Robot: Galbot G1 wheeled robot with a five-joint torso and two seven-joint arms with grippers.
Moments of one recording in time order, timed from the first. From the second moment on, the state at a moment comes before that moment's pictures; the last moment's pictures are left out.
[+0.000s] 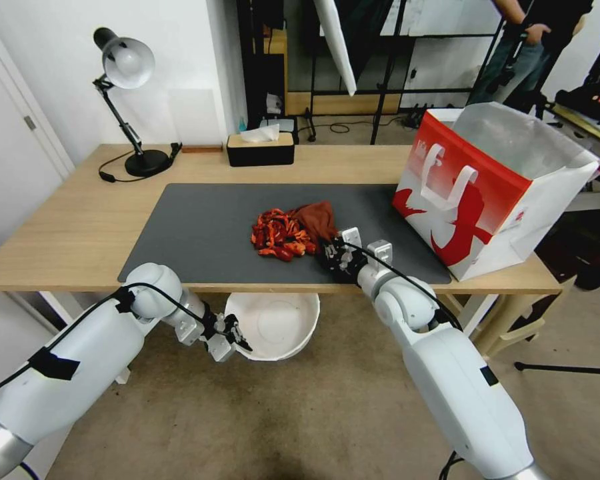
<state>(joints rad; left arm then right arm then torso) 0.69 -0.84 0.07 -1.57 0.43 -0.57 1.26 -0.90 1.27 0.16 1.72 0.32 -0.52 -0.08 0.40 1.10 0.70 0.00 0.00</state>
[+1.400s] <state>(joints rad) 0.66 -0.82 0.06 -1.56 0.42 -0.57 1.27 -1.10 1.24 0.14 1.97 0.24 -0.51 -0.16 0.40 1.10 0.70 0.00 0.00</state>
